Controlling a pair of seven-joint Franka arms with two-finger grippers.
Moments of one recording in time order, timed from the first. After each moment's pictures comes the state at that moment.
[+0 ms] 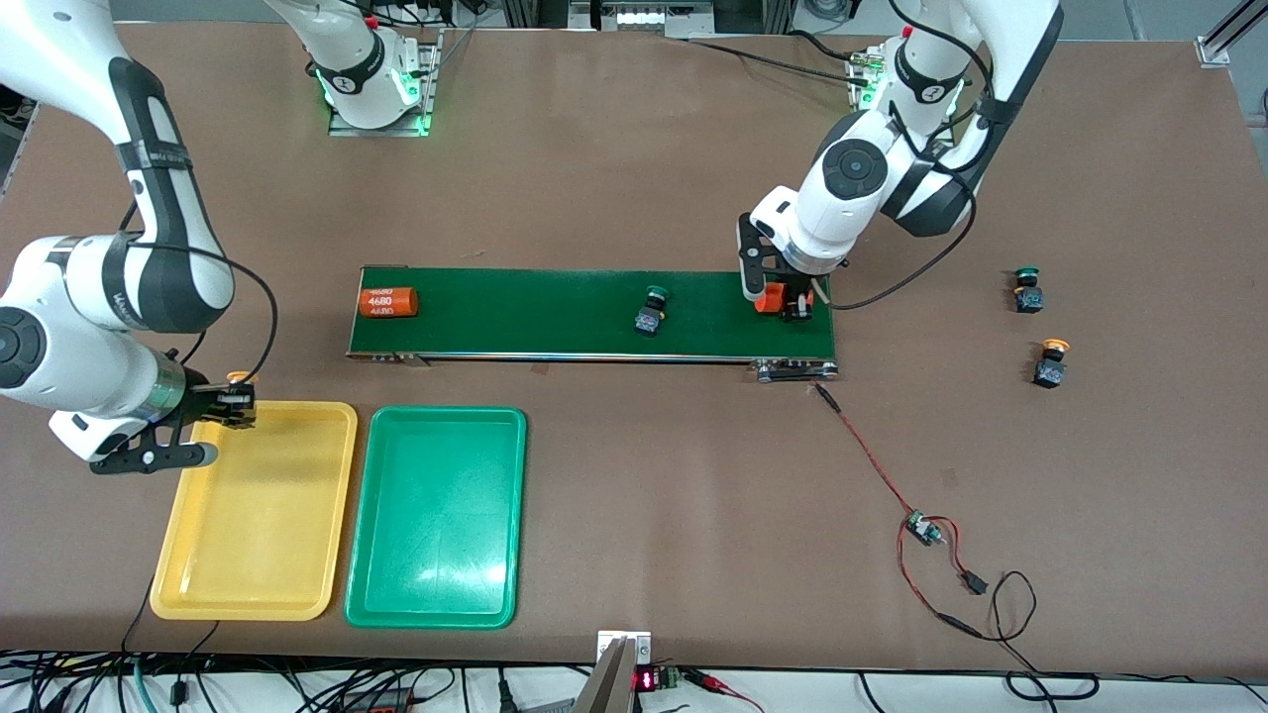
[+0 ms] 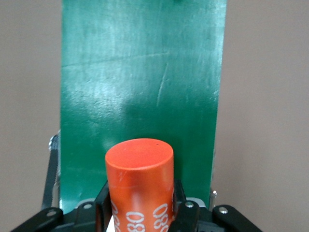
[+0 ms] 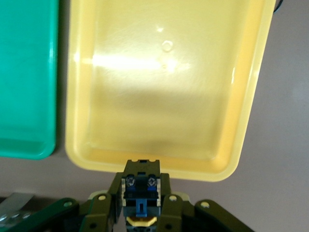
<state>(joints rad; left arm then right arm) -0.10 0.25 -0.46 -2.25 0.12 2.48 0.85 -0.15 0.55 0.13 -1.57 -0.15 2.08 -0.08</state>
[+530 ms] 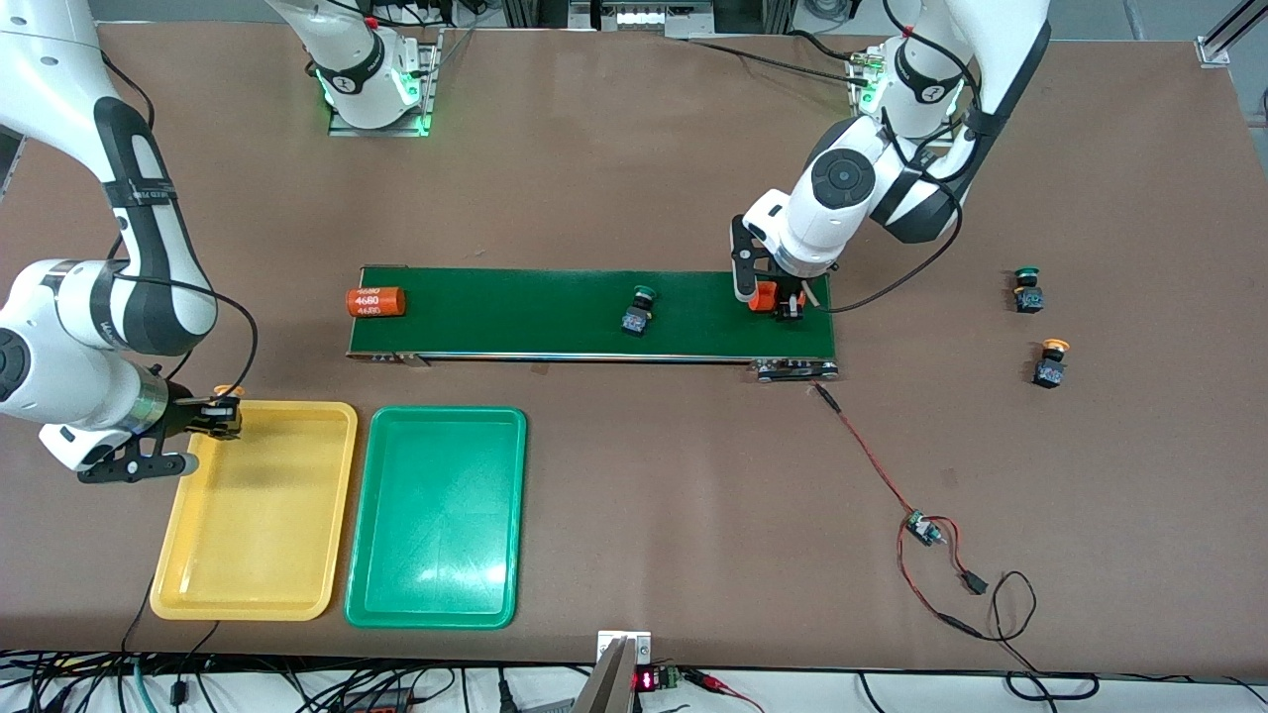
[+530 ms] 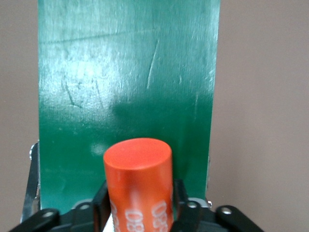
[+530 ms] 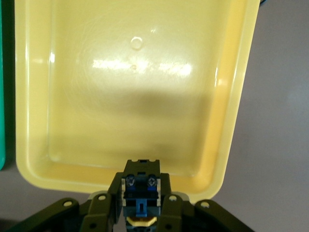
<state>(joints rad) -0.11 0.28 -0.45 -2.24 0.12 2.48 0.86 -0.21 0.62 0.13 -1.57 -0.15 2.18 -0.13</state>
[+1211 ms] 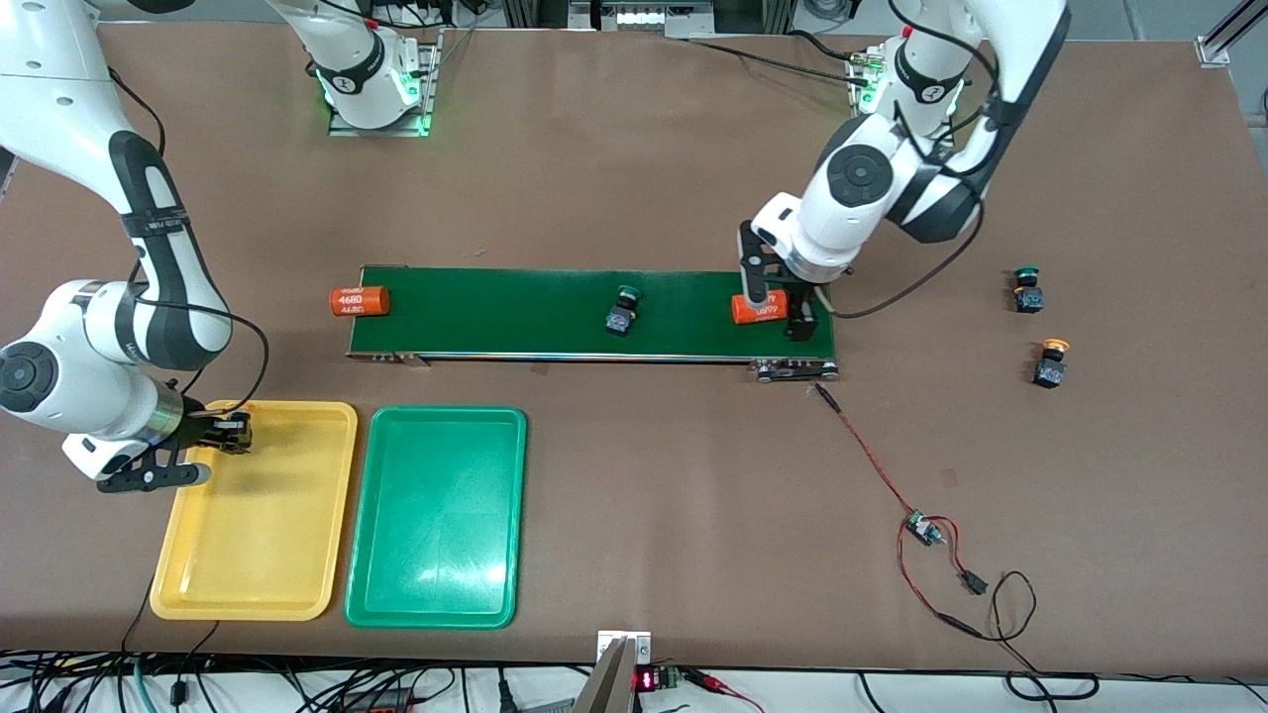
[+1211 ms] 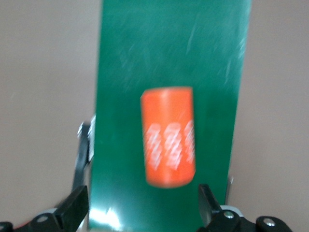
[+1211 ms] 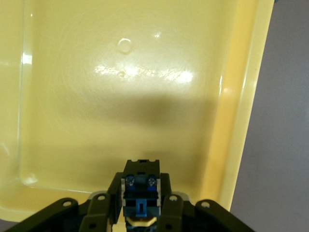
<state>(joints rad) -0.06 0.22 -0.43 -2.19 0.12 2.40 0.86 -0.23 0.69 0.13 -1.57 -0.15 2.27 -0.16</state>
